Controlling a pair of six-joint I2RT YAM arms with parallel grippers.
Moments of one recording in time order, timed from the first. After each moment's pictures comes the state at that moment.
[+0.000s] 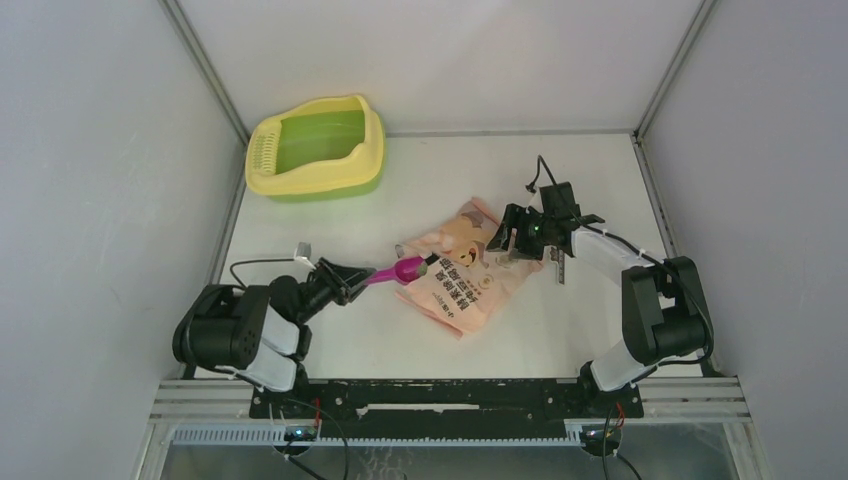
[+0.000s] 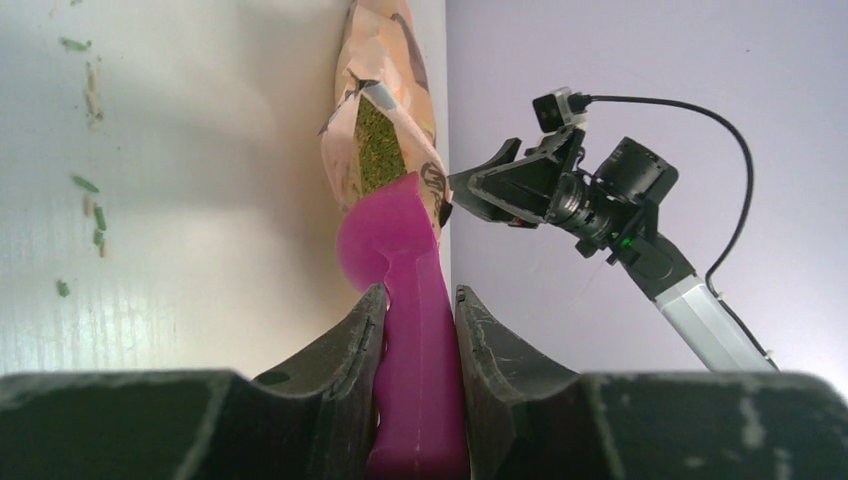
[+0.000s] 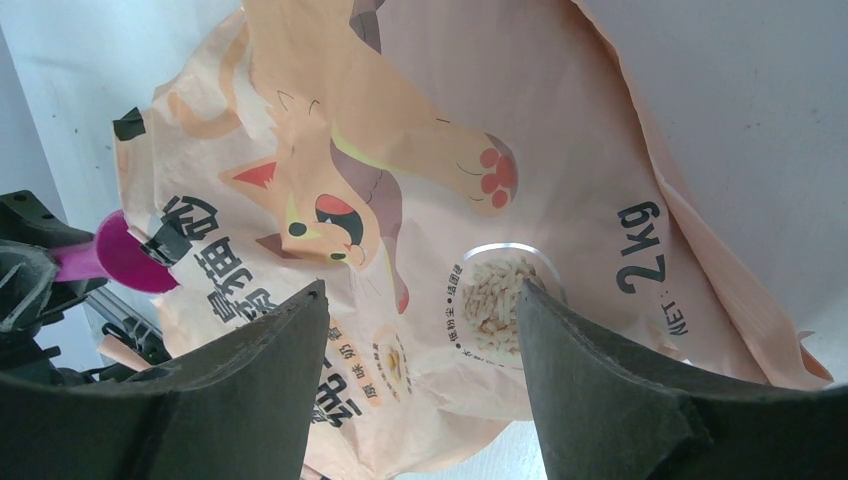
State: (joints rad) left arm -0.06 1.53 0.01 1.37 0.67 -1.30; right arm 0.23 1.56 0.91 -0.30 -0.46 0.48
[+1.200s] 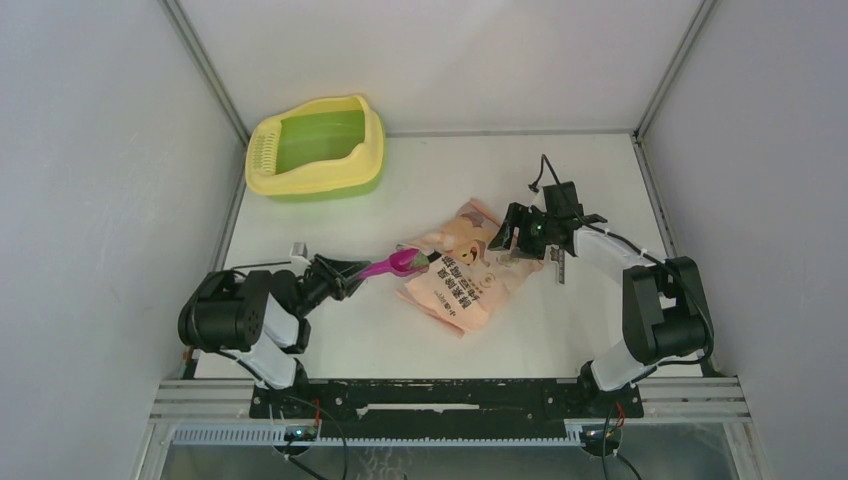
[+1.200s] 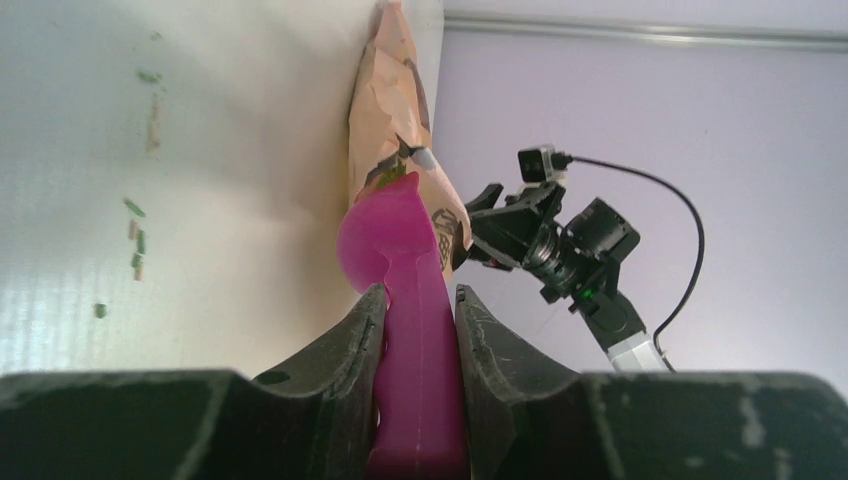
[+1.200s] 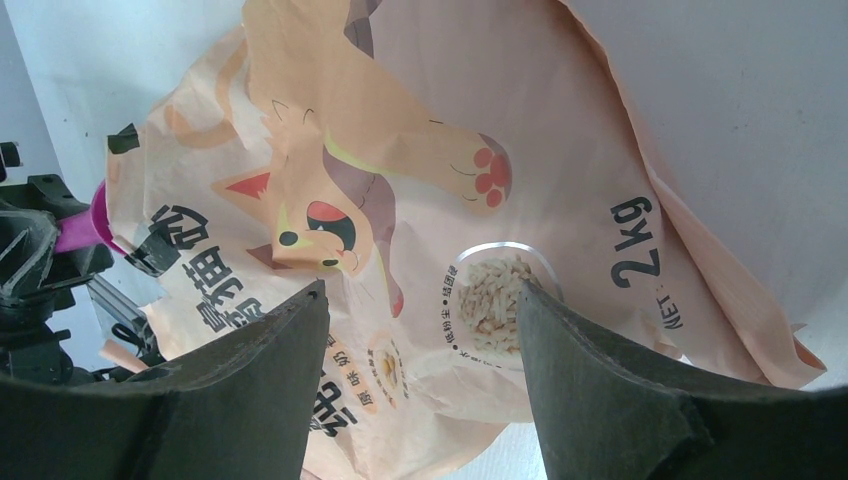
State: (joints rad) left arm -0.01 1.62 0.06 1.37 0.68 -1.44; right arm 0.20 1.56 0.91 -0.30 -0.47 0.48
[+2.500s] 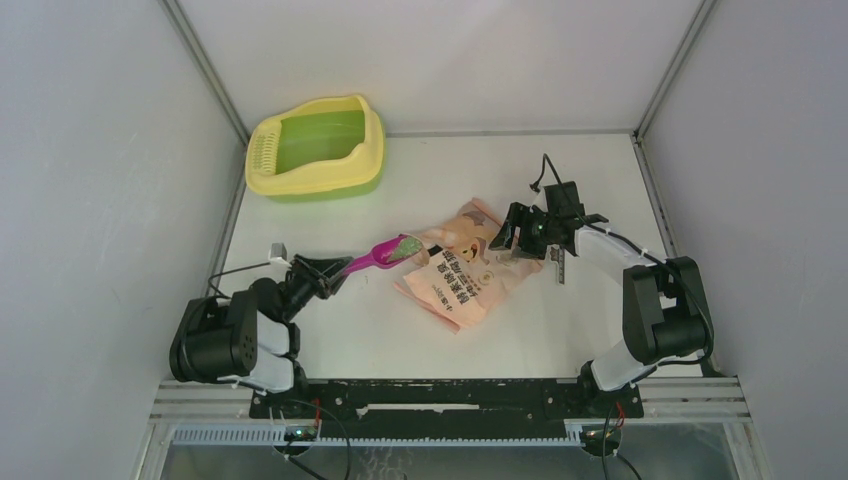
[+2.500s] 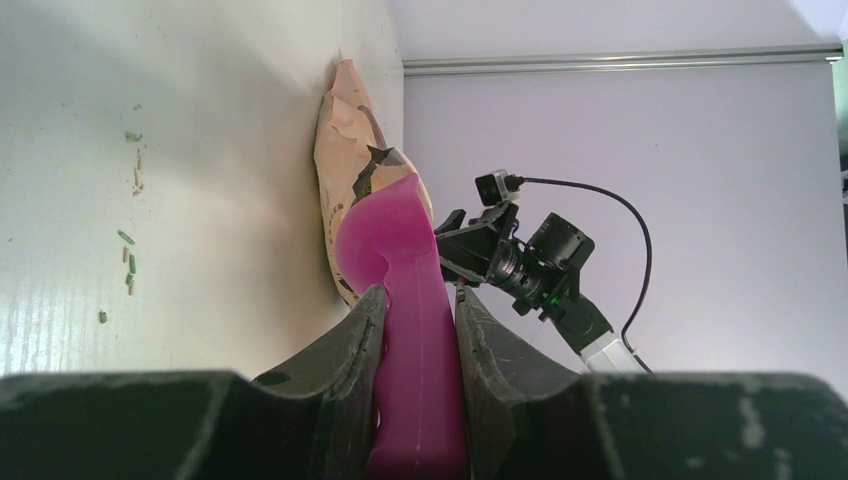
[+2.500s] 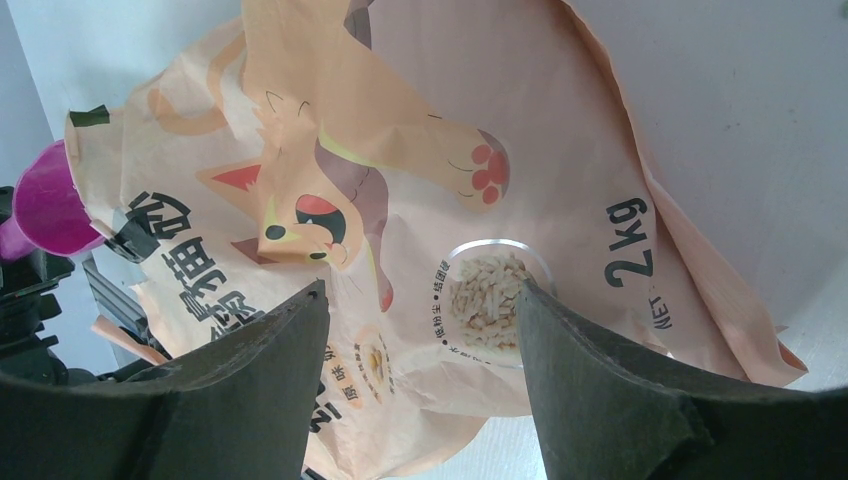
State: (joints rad) left arm 0.17 1.46 0.01 1.38 0.77 -1.45; right arm 0.20 1.56 0.91 -0.30 -0.48 0.48
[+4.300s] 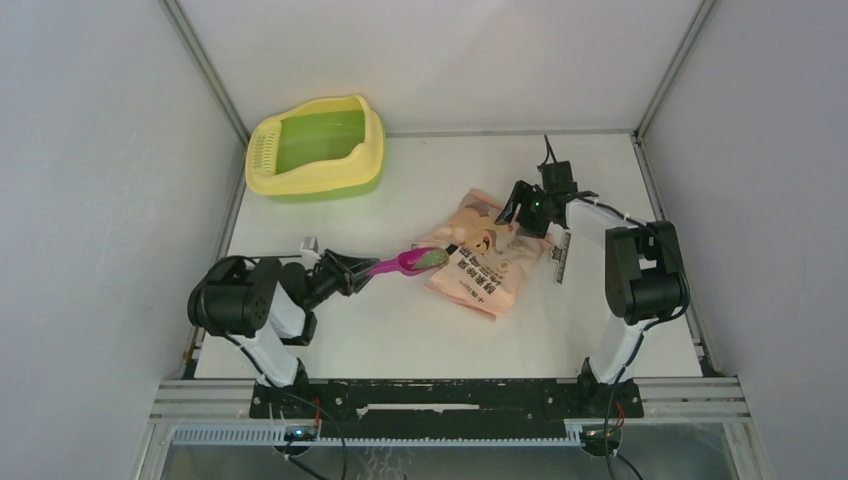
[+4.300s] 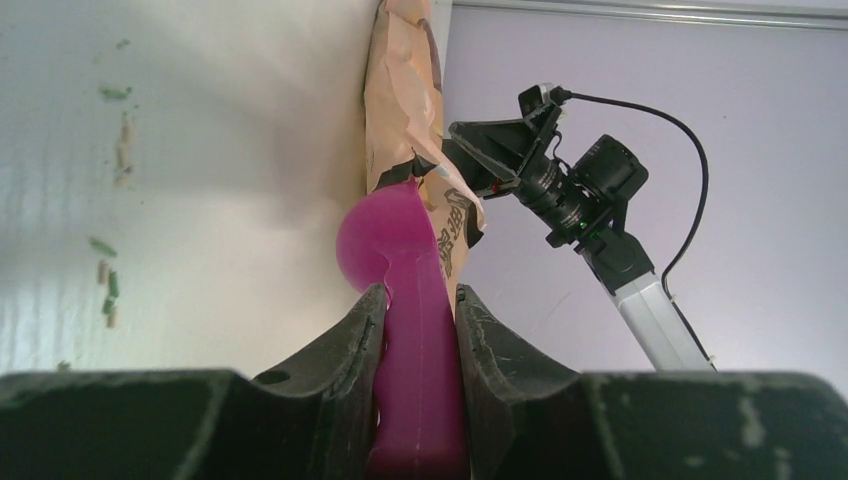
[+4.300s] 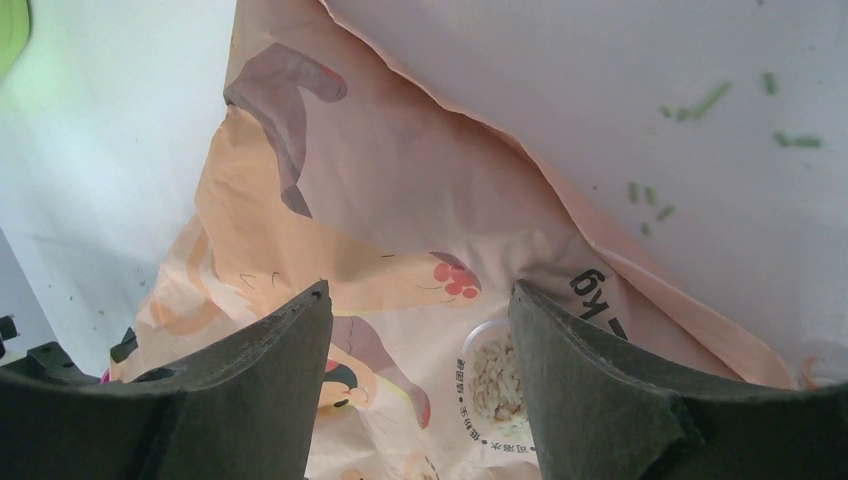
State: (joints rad) left arm -0.06 1.71 0.12 1.39 0.67 -1.44; right arm 0.15 1.81 1.14 -0.30 -0.32 0.54
